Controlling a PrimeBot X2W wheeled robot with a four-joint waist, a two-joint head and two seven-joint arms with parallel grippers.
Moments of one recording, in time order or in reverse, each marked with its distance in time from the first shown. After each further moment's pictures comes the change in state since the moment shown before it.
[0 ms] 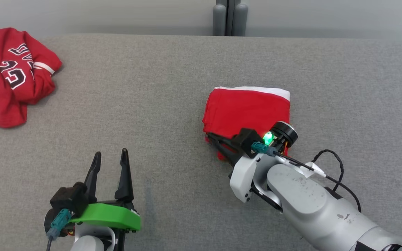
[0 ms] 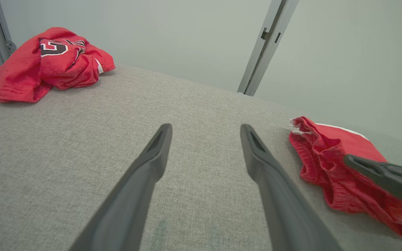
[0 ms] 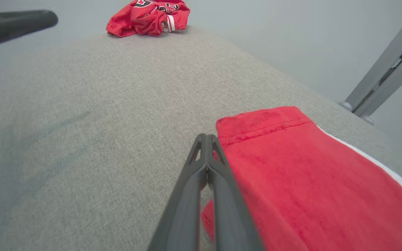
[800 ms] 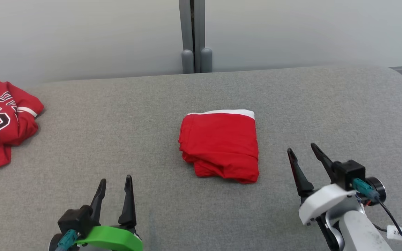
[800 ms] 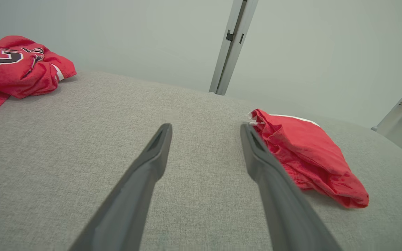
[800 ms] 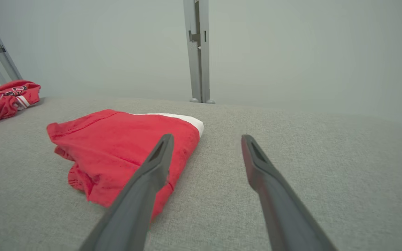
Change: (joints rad) left arm 0.078 0.000 -0.008 0.047 0.012 -0.009 0.000; right arm 0.490 -0.001 -0.750 -0.354 -0.198 0.000 -0.001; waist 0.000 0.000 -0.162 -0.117
